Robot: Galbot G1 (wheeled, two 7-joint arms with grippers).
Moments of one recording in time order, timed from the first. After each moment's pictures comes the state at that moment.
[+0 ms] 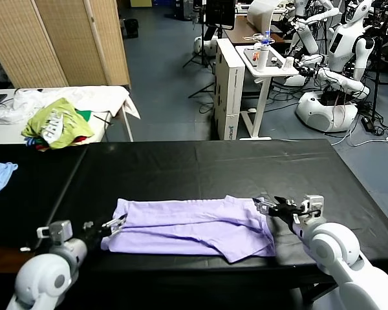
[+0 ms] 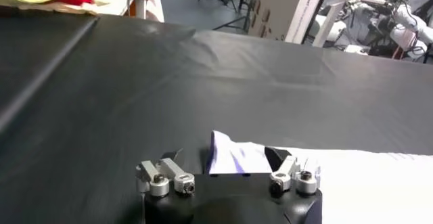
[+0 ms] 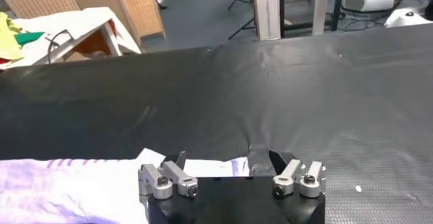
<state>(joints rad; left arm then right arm) 1.28 -1.01 -0.59 -1.98 -0.86 0.74 -0.21 -1.15 0.85 0.37 2.00 1.01 -0.65 0.29</state>
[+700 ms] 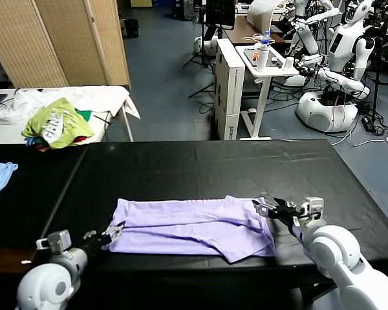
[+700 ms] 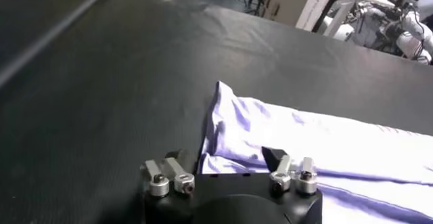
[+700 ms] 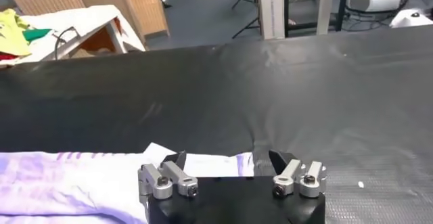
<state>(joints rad) 1.48 -1.16 -0.71 -2.08 -0.78 0.74 -0.14 -1.15 0.86 0.37 2.00 1.01 -0.65 0.29</state>
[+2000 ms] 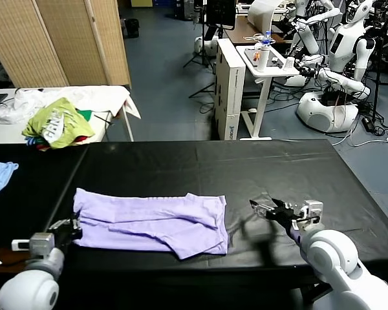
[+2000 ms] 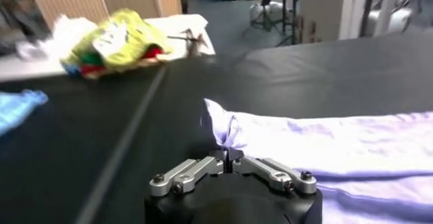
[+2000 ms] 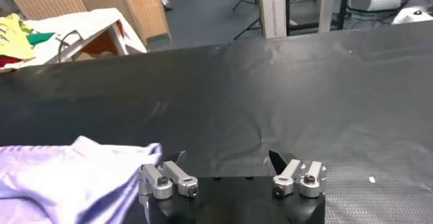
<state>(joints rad) 1.52 -1.15 -0.74 -2.09 -0.37 0.56 -0.10 -1.32 0.90 0.47 2.06 0.85 -0.40 0.13</state>
